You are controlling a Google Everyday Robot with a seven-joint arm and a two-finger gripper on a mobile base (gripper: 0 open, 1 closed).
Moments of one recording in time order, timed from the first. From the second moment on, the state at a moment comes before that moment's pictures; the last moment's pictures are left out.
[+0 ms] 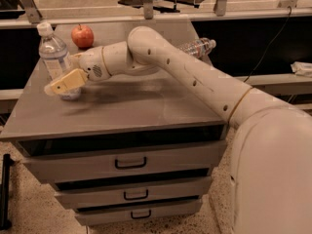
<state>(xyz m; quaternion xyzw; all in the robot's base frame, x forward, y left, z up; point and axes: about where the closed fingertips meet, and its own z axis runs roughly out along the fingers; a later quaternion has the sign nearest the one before) 0.624 0.264 0.879 -0.54 0.55 0.47 0.41</state>
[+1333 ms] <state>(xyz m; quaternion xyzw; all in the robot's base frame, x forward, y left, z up) 0.622 0.194 0.991 -0.61 0.58 0.29 0.45</state>
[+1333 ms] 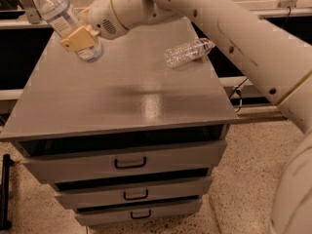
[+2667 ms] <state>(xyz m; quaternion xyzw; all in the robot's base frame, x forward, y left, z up) 0.660 0.081 0.911 -0.63 0.74 0.11 0.20</state>
